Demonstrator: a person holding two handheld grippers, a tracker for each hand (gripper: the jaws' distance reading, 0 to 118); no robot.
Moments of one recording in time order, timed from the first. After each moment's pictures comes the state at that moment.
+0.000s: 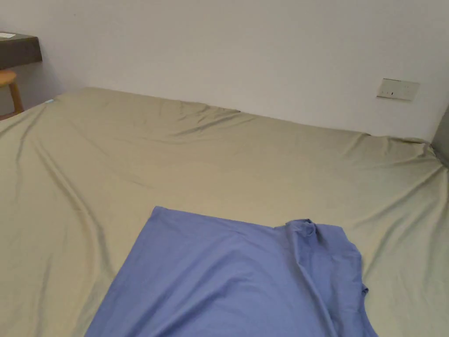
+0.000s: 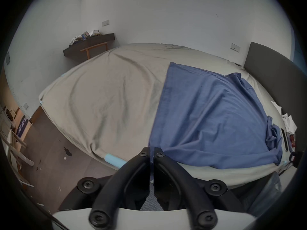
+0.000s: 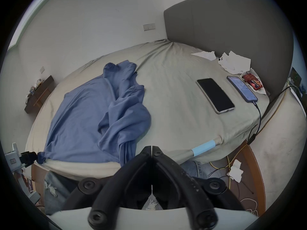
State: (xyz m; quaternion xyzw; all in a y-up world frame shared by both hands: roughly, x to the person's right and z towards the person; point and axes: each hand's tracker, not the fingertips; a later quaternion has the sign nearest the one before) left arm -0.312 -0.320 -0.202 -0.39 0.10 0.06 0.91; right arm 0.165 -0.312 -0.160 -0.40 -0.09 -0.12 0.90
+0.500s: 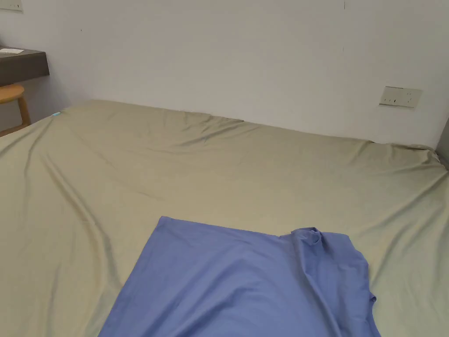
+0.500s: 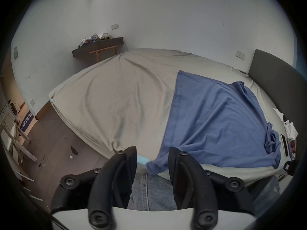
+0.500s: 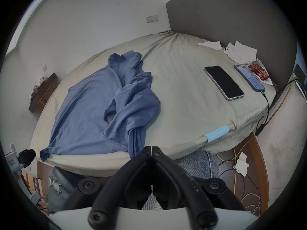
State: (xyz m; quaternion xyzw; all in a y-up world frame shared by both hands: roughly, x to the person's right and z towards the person) left arm -0.329 -0.297 -0.170 -0.36 0.15 0.06 0.92; right arm 0.152 -0.323 -0.161 -0.43 -0.06 -0.14 0.89
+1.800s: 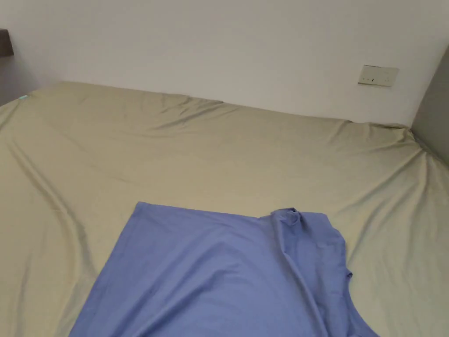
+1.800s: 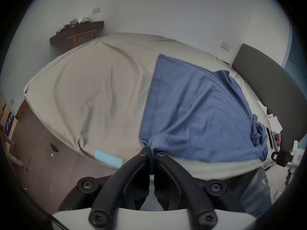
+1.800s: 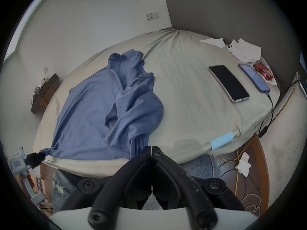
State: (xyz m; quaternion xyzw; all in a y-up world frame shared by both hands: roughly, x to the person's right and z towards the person) left arm -0.343 -0.311 -0.215 -0.41 0.04 0.10 0.91; right arm 0.159 -0.317 -0.187 -0.44 -0.06 -0.14 0.89
